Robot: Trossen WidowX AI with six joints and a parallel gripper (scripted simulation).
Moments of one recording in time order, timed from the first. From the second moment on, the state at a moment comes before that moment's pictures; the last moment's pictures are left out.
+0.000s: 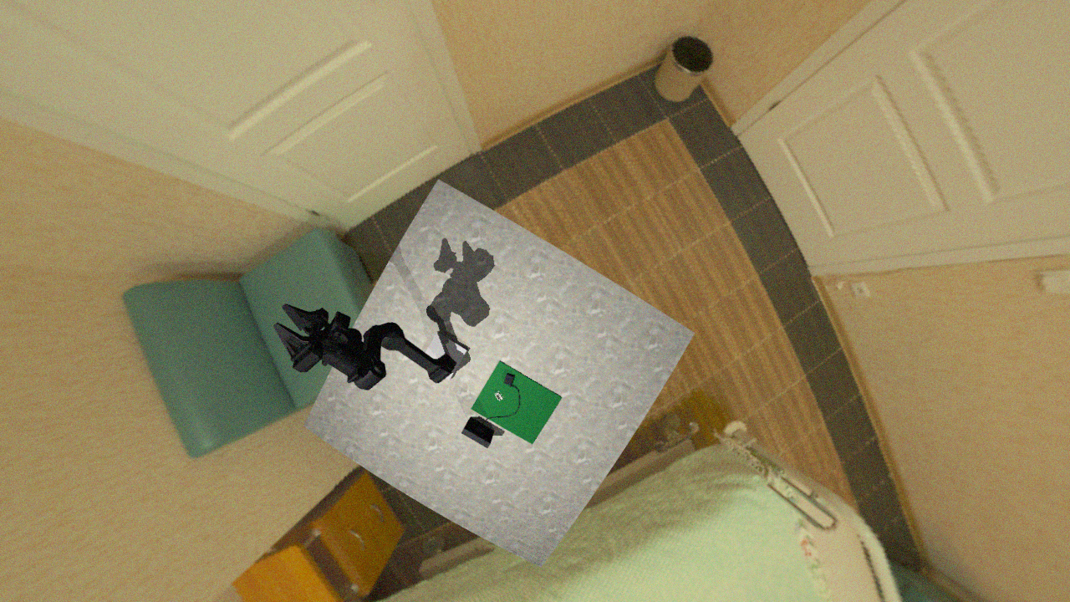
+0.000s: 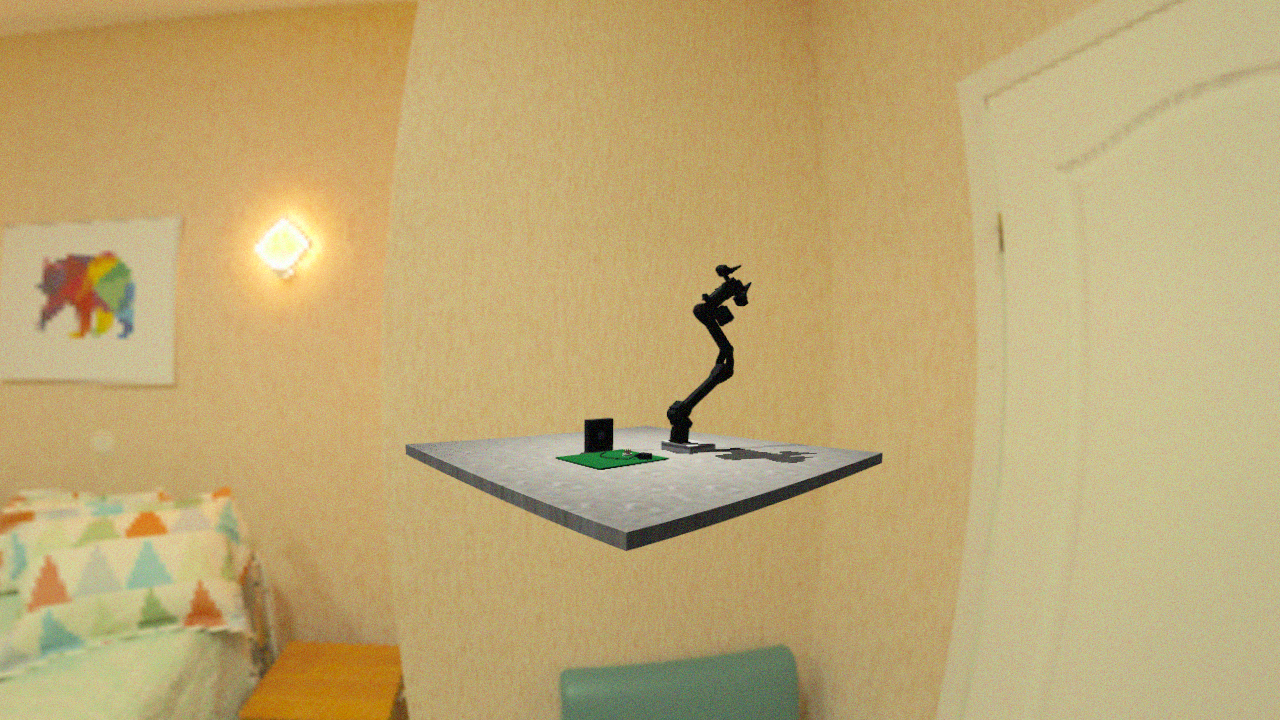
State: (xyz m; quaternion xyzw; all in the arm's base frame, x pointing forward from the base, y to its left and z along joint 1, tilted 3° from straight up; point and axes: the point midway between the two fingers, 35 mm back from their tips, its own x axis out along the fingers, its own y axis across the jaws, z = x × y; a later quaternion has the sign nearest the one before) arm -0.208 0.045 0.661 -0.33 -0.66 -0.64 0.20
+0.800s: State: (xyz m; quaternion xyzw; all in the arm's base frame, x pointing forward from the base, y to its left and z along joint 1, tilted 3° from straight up) arm 0.024 0.006 0.716 -0.38 -0.63 -0.36 0.57
